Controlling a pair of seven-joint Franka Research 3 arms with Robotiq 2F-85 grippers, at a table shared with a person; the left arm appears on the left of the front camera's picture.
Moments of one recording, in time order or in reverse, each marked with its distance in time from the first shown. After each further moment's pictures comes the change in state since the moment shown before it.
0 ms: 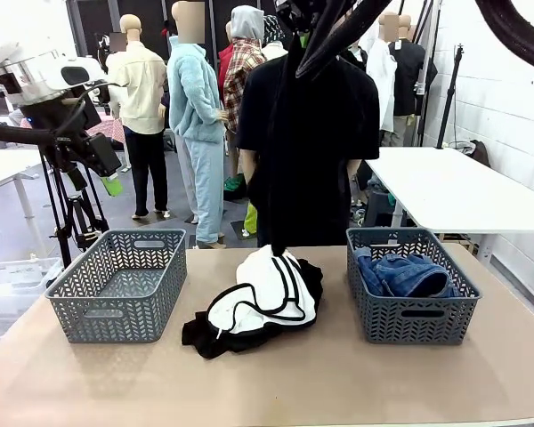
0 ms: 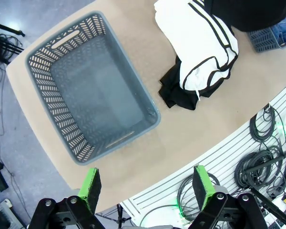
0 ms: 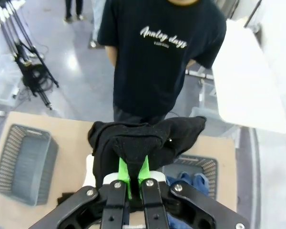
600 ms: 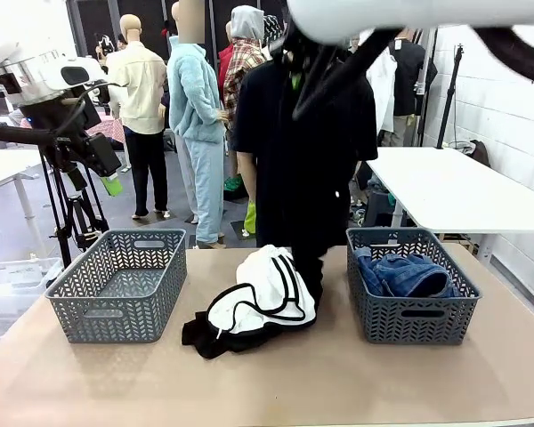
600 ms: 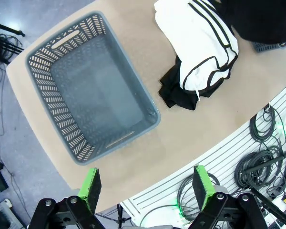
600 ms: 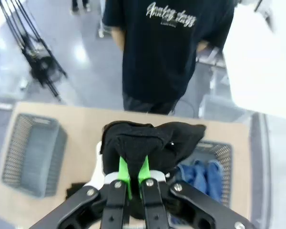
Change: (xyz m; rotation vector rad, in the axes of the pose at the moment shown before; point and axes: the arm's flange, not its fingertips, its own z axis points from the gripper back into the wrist) left arm 0.000 0.000 0.000 0.000 0.000 0.000; right arm -0.029 0.006 -0.009 0.041 0.034 -0.044
